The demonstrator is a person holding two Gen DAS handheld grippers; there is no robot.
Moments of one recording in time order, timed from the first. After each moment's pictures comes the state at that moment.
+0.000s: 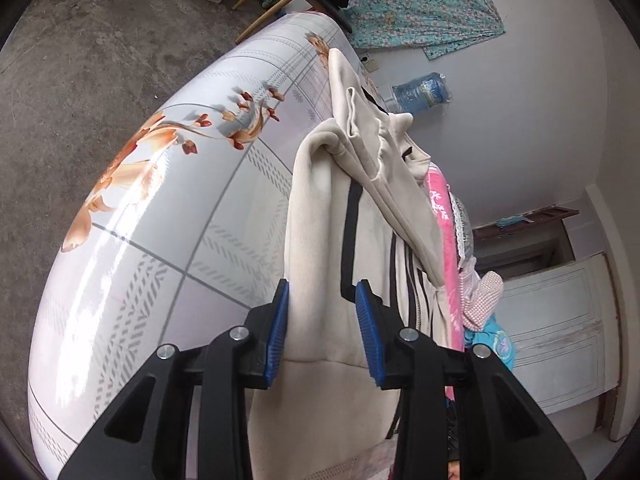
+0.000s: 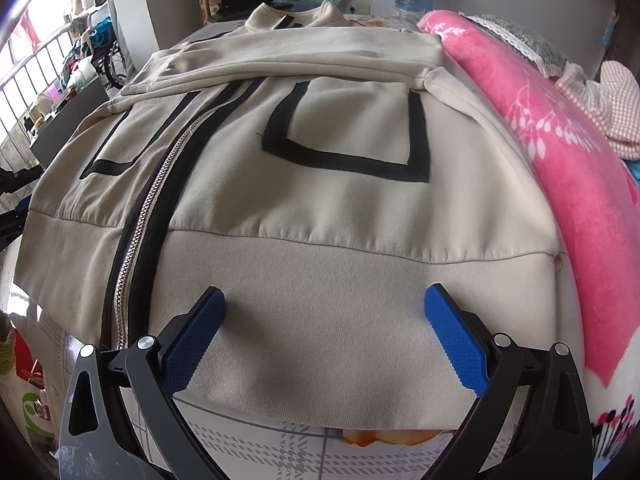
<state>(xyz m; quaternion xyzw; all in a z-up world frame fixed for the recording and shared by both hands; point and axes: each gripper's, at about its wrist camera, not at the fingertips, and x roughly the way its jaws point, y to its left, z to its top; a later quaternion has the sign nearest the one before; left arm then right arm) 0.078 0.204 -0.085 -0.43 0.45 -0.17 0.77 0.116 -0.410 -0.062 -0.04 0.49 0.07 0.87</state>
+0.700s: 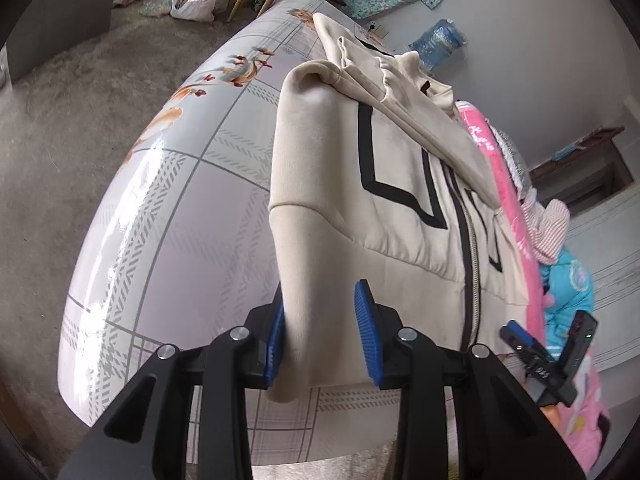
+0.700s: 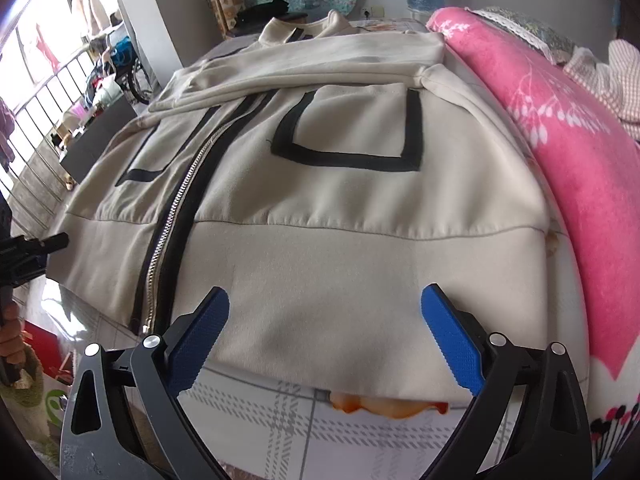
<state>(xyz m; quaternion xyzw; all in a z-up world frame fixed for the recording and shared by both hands) 0.025 0.145 -0.071 -0.23 0.51 -0.10 0.82 0.095 -0.444 -0.047 0.02 0.48 0.13 0.87</state>
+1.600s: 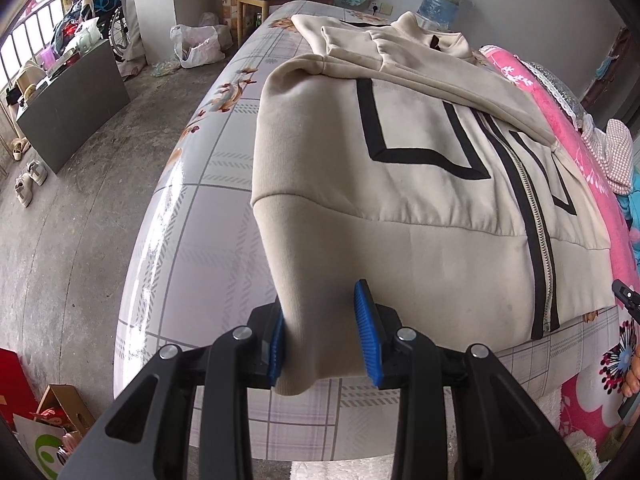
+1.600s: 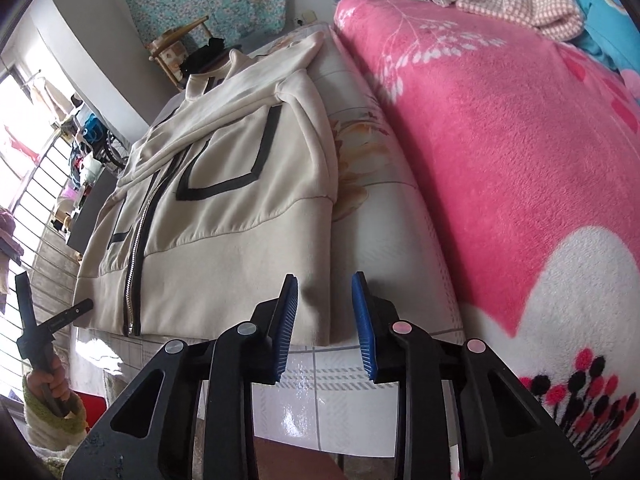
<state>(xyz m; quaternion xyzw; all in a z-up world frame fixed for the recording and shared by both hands) 0.034 0.099 -0.069 -0.06 0.52 -0.03 0.85 0.077 -0.570 -0.040 0.15 0.49 0.09 0.86</state>
